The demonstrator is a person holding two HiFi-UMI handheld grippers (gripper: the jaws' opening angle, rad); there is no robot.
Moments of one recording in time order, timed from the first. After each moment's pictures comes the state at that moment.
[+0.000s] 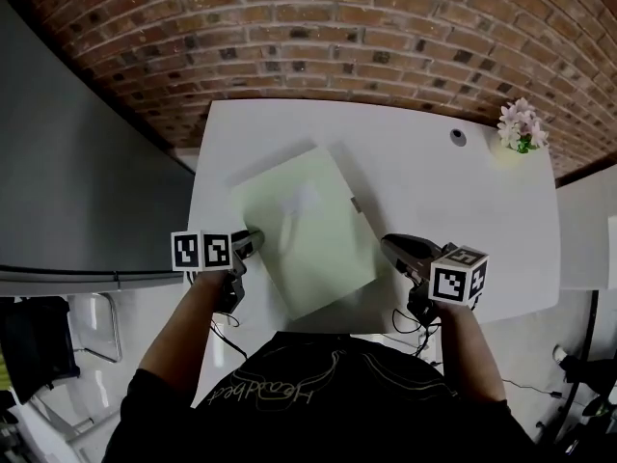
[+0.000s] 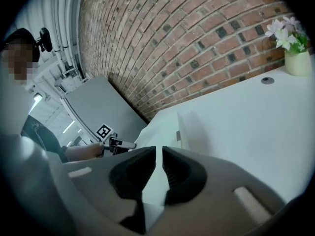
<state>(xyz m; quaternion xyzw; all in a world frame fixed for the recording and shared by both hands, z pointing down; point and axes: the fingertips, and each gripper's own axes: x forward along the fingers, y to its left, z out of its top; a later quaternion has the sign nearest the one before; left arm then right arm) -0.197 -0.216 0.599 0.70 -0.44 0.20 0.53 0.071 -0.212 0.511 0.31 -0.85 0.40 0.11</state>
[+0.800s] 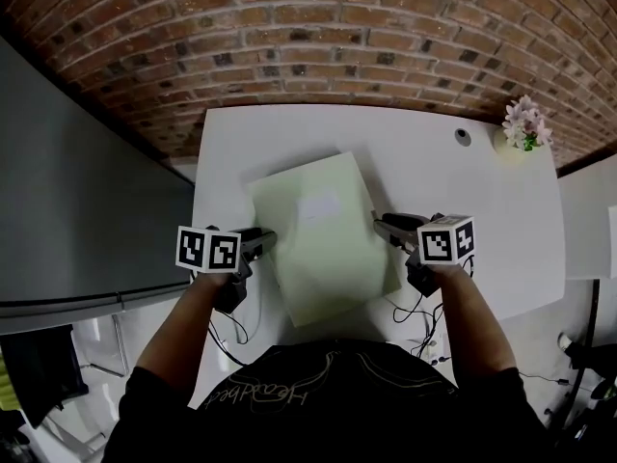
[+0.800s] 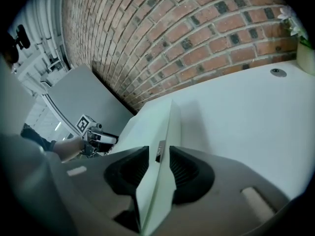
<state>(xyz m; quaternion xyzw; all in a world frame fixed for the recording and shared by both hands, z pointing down) -0.184 -0.250 0.596 0.76 -0.34 0.23 0.50 0.052 -0.277 0.576 0.32 -0.82 0.44 0.17</state>
